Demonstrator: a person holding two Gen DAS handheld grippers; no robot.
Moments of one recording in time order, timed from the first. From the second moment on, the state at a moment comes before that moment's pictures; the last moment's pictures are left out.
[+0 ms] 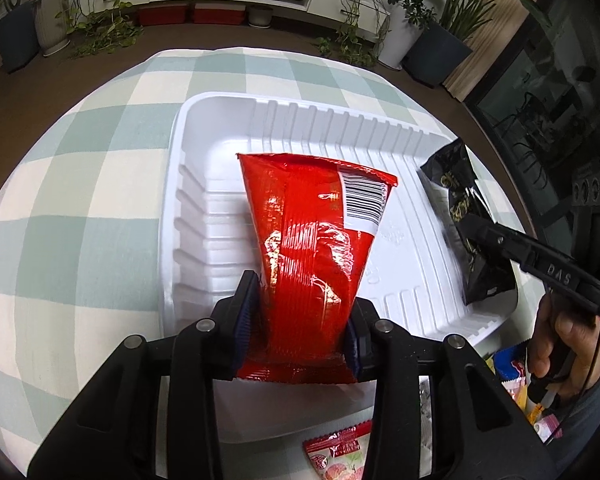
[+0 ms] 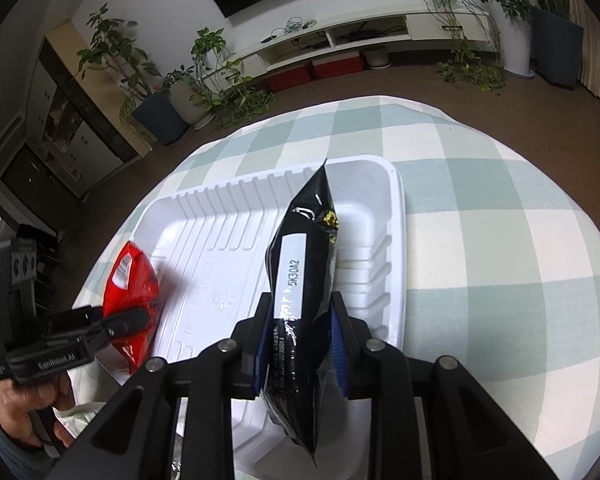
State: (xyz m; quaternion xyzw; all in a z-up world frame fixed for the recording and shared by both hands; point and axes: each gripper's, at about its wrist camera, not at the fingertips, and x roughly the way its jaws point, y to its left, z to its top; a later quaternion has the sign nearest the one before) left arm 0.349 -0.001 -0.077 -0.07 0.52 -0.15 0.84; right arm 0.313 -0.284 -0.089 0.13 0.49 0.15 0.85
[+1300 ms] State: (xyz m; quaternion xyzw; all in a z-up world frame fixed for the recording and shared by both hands) left arm 0.098 0.007 -0.013 0.16 0.40 -0.30 0.85; right arm 0.106 -0.306 0.008 0.28 0.32 0.20 0.88
